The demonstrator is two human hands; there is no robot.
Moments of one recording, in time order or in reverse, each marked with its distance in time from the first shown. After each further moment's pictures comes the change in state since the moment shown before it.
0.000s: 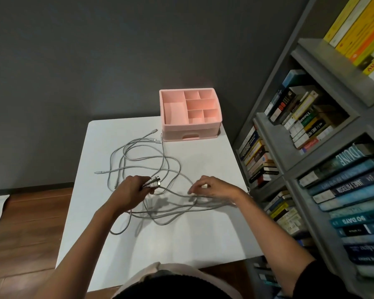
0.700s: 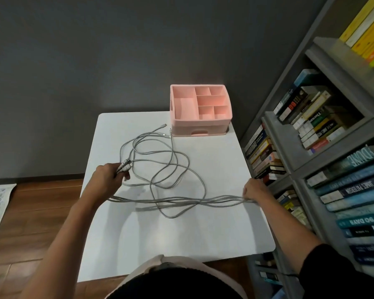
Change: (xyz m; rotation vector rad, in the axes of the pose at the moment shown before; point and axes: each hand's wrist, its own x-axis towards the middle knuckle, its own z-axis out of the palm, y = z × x) left_hand -0.026 -0.048 -0.042 -0.018 0.279 -0.195; right_hand -0.008 0.087 -0.030 -0.621 0.314 0.718
